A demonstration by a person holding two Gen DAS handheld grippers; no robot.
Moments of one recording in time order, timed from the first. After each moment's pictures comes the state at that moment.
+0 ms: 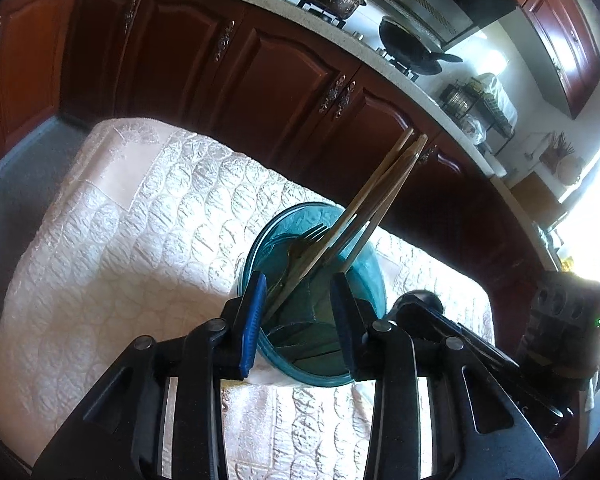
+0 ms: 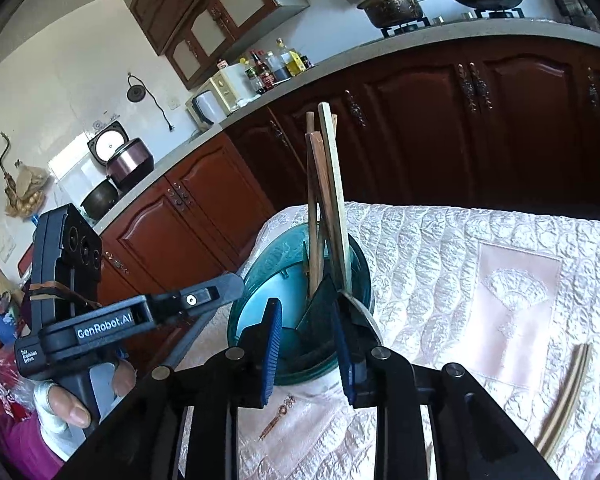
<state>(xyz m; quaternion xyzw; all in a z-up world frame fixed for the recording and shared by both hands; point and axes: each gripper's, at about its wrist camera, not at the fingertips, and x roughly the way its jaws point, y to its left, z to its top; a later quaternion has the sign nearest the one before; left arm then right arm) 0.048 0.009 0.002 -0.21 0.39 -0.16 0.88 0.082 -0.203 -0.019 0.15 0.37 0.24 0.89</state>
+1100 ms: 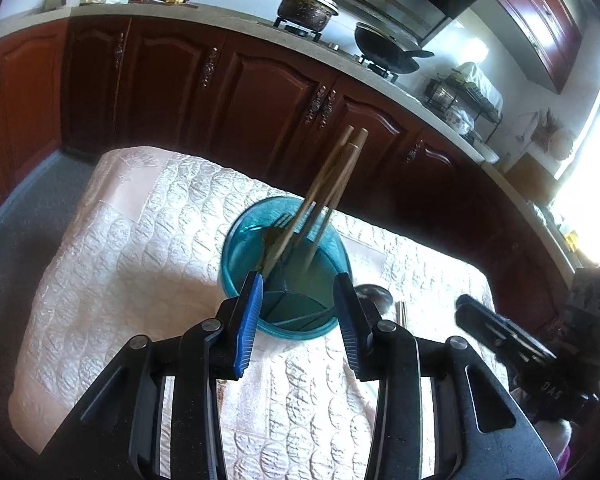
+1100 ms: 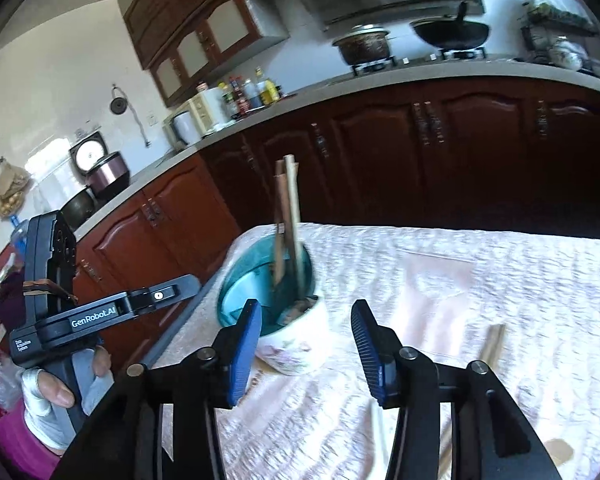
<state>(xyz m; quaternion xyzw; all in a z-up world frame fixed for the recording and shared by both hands) -0.001 -0.010 0.032 -0.16 0.36 -0.16 0.91 0.010 -0.245 0.028 0.12 0.33 0.16 0.92</state>
